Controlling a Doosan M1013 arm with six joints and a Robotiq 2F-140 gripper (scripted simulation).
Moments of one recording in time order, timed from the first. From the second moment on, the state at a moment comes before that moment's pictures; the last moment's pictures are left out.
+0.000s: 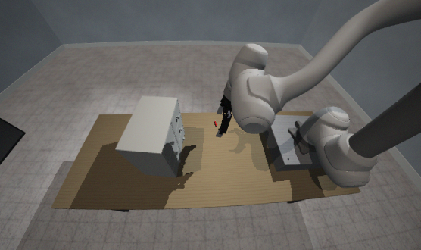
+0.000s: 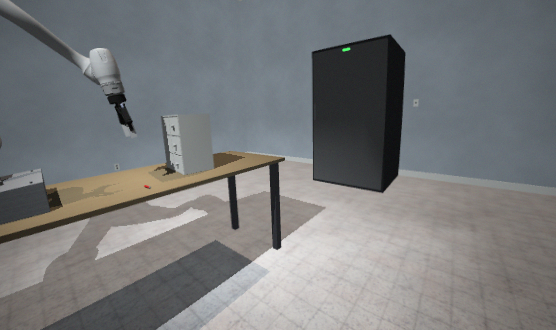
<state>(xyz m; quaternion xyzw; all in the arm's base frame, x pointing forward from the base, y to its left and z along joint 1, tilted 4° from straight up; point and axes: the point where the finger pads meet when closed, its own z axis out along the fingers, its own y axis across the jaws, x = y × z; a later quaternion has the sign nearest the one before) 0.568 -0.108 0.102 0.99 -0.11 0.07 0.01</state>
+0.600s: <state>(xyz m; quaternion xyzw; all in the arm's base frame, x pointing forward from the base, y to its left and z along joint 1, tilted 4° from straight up) 0.599 -0.117 0.065 0.95 -0.11 0.28 0.04</state>
